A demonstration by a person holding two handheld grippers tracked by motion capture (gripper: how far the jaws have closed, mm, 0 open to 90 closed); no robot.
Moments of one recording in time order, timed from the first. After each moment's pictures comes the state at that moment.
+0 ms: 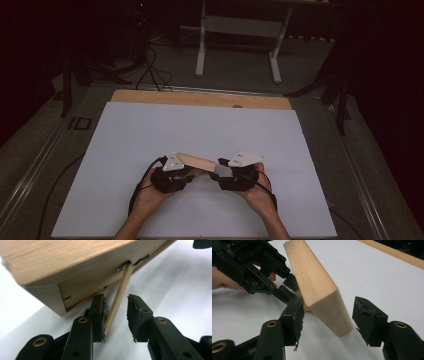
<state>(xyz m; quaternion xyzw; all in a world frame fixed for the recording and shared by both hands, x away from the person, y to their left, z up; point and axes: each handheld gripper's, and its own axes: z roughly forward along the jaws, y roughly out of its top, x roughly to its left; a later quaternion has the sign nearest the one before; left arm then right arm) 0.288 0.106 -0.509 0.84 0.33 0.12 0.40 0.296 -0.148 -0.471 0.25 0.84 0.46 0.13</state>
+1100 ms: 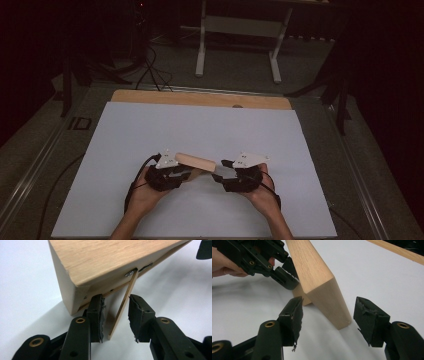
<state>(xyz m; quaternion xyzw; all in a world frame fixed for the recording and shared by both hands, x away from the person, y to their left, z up) 0.288 0.120 -0.500 0.83 0.34 0.12 0.42 0.296 -0.160 -0.472 0.24 0.85 0.46 0.12</state>
